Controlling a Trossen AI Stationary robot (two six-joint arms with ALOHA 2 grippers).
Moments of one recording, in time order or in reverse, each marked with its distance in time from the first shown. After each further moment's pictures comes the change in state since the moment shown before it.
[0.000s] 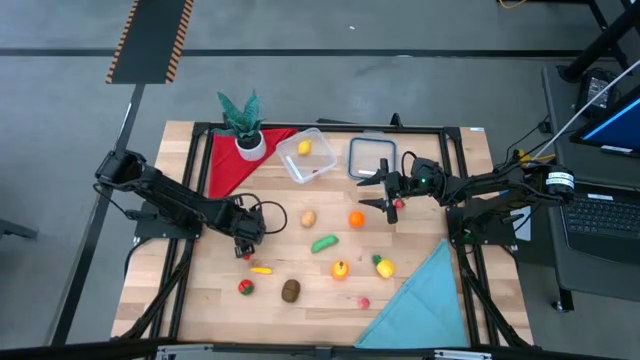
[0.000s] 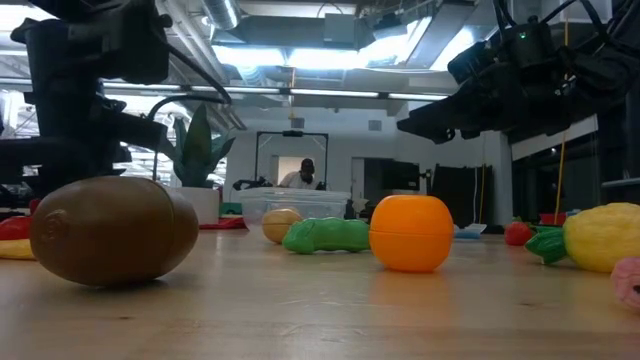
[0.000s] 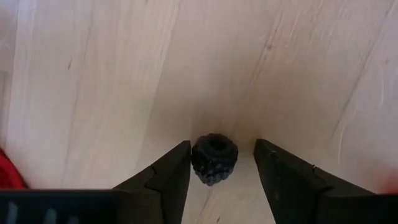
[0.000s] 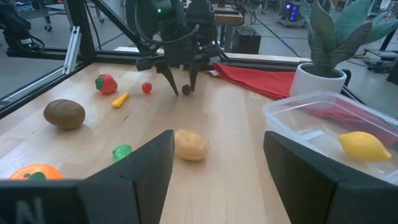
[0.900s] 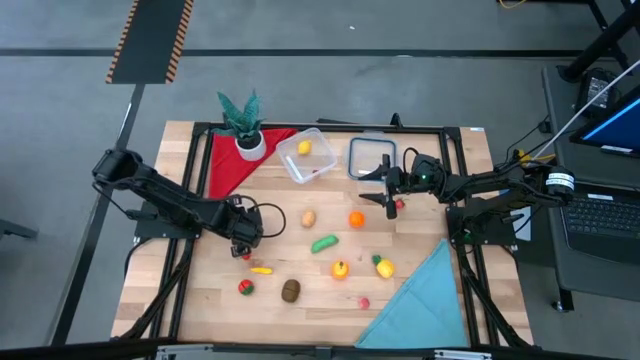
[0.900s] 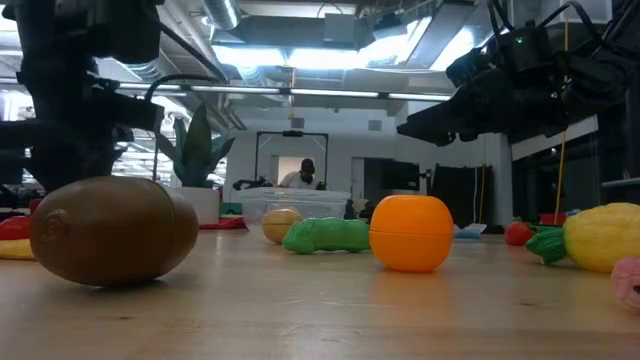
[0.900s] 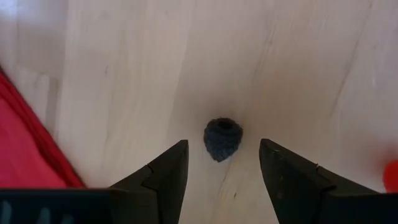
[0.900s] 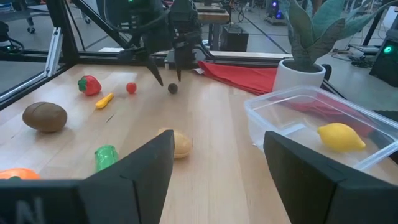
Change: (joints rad) left arm -0.047 -0.059 0.071 -0.118 -0.077 0.026; right arm -0.050 0.000 0.000 -0.003 0.000 0.008
